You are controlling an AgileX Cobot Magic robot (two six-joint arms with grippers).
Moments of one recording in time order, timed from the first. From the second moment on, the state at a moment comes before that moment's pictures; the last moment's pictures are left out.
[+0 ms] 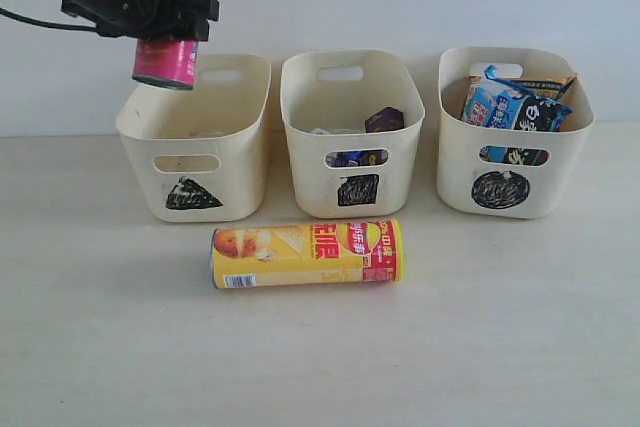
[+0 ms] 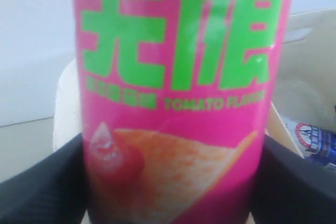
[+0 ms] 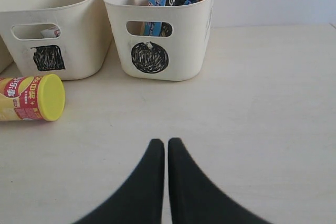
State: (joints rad) left arm -0.26 2.05 -1.85 0.02 0.55 -0.07; right arm 0.09 0.01 0.00 0.05 0.33 -0.01
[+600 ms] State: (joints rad) left arm -0.26 2.27 -1.92 0.02 0.50 -0.07; right arm 0.09 0.01 0.00 0.04 0.33 -0.01
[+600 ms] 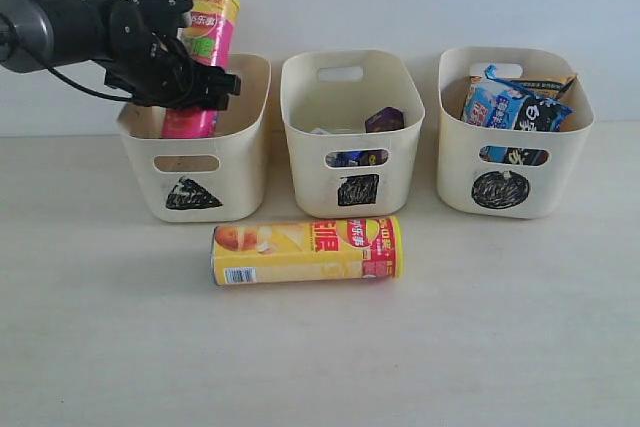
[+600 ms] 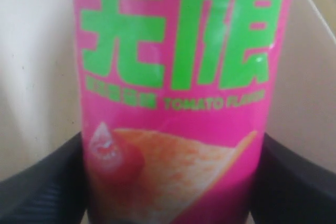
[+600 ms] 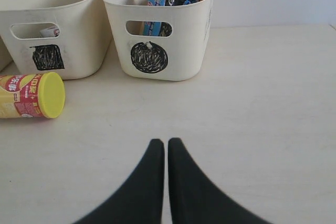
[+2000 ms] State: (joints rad) left arm -0.26 2.02 -1.92 -0.21 1.01 0.75; right arm 0.09 0.01 0.00 0.04 0.33 -0.01
